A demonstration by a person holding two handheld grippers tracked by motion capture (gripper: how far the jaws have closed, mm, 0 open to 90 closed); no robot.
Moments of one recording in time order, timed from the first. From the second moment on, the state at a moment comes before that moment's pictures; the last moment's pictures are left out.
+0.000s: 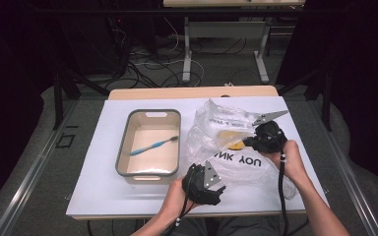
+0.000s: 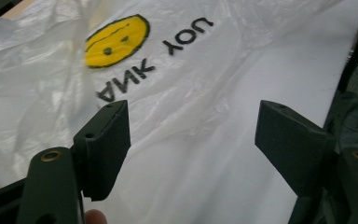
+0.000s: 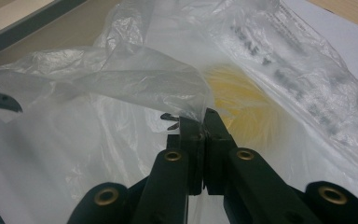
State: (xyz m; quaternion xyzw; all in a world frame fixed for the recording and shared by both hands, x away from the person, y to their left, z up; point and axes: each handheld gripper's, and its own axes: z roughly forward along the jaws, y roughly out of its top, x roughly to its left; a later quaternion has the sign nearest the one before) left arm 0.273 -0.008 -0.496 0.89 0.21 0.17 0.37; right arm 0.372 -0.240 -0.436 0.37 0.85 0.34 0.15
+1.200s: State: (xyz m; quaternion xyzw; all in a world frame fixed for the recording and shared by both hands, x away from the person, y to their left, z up) left arm 0.305 -0.033 -0.557 0.90 0.22 0.16 0.34; right arm 0.371 -0.234 -0.440 0.37 0.85 0.33 0.15
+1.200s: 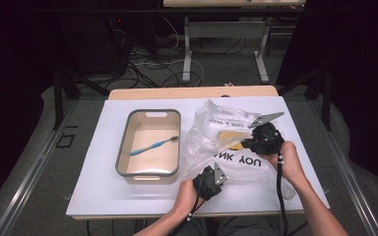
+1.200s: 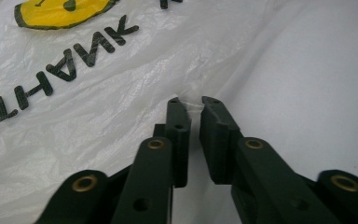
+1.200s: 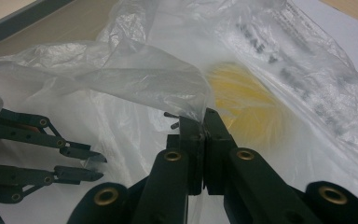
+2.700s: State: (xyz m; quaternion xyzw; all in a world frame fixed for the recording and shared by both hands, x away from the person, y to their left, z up) left arm 0.306 0.045 -0.471 0.86 0.25 0.20 0.40; right arm 0.367 -0.261 -0.417 0.40 0.82 0.36 0.19
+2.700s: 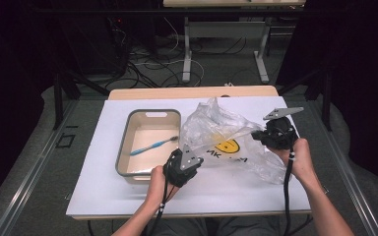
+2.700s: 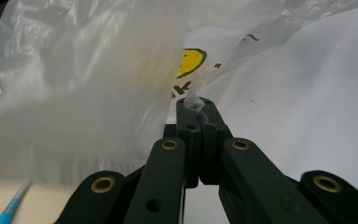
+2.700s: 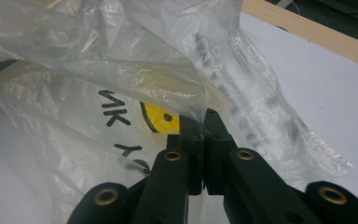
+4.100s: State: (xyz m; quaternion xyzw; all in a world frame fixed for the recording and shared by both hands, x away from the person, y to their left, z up) left arm 0.322 0.088 -0.417 0.86 0.28 0.20 0.39; right arm 0.367 -0.282 -0.408 0.43 0.80 0.36 0.22
